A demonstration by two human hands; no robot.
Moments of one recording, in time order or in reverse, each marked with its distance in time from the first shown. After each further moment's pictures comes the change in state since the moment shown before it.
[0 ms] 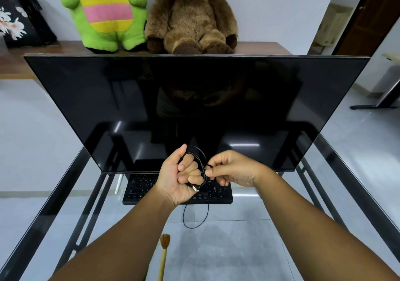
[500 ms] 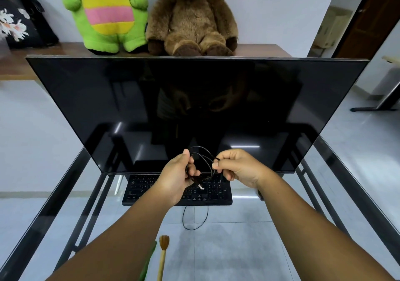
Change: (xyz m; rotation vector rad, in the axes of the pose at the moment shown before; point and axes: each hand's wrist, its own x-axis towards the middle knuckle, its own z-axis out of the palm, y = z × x) left_hand 0.005 -0.002 -0.003 0.676 0.449 0.202; right_hand -0.005 0.006 -0.006 0.032 0.267 -0.031
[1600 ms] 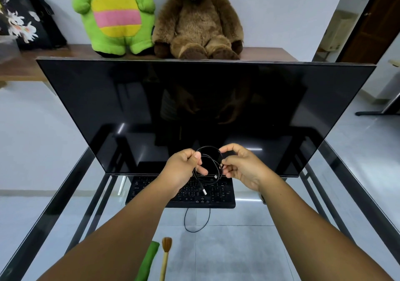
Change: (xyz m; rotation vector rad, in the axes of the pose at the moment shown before) left_hand 0.002 0.018 -0.003 0.495 -0.039 0.206; right_hand 0.011 0.000 0.000 0.244 0.152 0.078
